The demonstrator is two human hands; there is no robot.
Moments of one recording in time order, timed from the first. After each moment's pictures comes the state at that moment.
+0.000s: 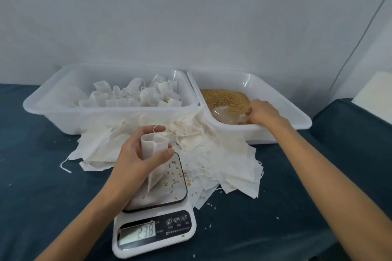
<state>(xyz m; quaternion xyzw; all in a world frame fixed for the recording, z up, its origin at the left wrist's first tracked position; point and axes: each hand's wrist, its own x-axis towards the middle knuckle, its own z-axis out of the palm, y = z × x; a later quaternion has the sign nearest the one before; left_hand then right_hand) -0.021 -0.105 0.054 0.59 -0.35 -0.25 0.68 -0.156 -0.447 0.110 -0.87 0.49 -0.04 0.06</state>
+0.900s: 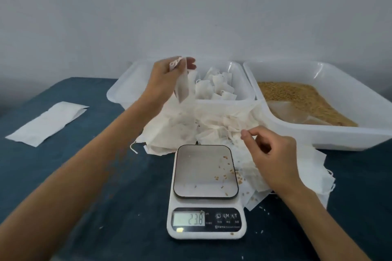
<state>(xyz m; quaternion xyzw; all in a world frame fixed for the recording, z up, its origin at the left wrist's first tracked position) 0.096 -0.143 0.136 0.67 -0.38 -0.05 0.64 -0.139 -0.278 0.037 -0.83 0.11 -0.44 0.31</state>
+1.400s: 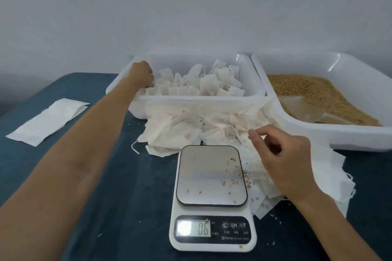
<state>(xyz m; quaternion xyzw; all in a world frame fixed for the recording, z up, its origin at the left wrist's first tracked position) 0.273 -0.153 0.095 0.95 -0.25 0.03 0.18 -0.134 -0.285 0.033 -0.85 0.10 -0.44 0.28</state>
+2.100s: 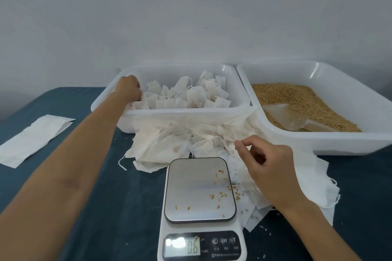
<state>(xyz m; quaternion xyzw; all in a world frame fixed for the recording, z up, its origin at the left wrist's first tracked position) 0.286 -0.157 0.085 0.95 -0.26 0.05 0.17 -0.136 -0.283 0.038 -0.85 0.11 -0.43 0.28</state>
